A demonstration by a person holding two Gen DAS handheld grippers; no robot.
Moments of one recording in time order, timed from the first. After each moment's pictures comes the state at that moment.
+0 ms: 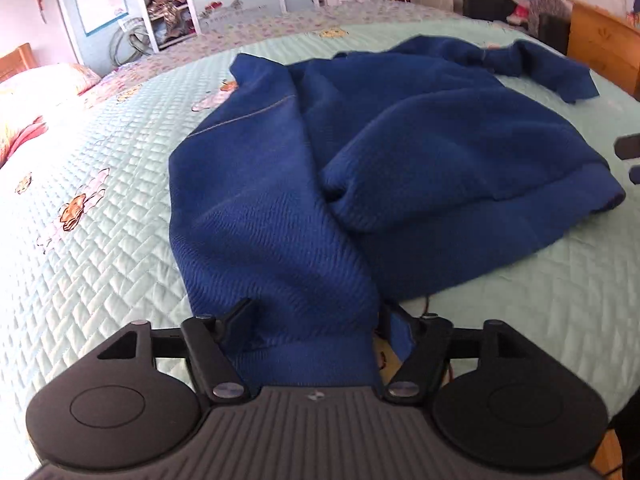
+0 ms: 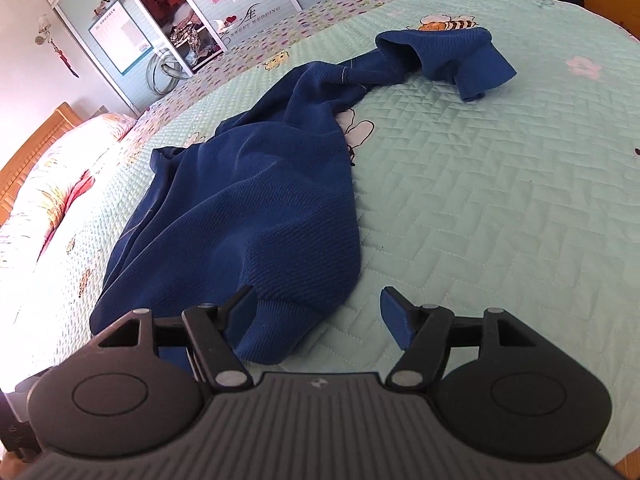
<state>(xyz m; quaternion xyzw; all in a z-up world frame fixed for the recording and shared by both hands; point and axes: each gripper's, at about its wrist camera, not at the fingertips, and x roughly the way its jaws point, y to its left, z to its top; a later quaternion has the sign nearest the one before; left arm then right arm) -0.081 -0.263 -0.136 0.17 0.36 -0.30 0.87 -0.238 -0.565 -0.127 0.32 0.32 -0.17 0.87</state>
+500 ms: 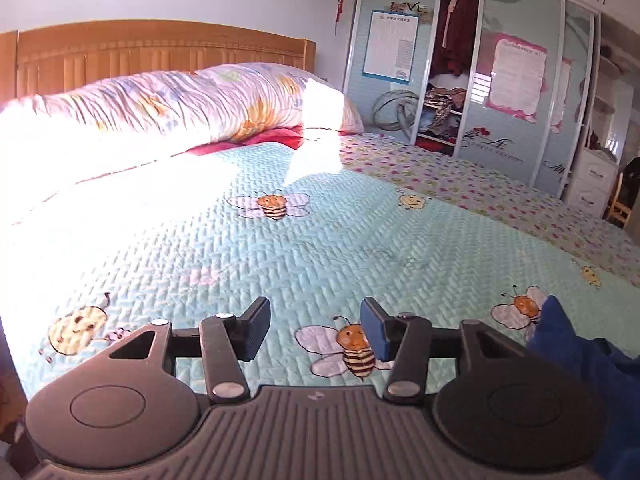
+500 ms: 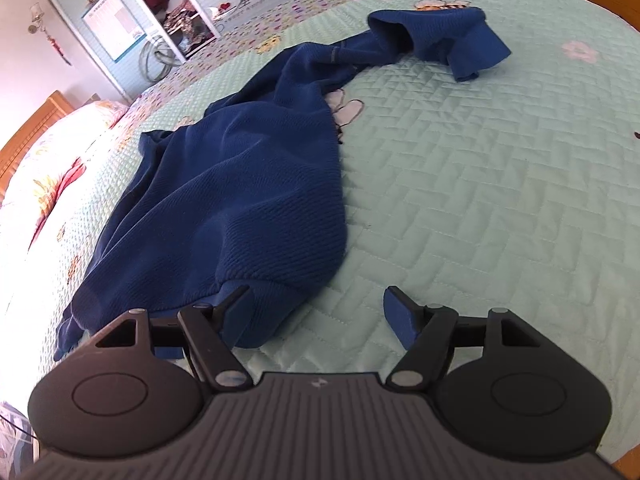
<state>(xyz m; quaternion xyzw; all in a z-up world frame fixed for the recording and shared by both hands) 0.047 -0.091 -0.013 -0.06 0.25 -0.03 0.97 -0.235 -0.567 -0.142 0.32 0.34 -0.17 0.87</state>
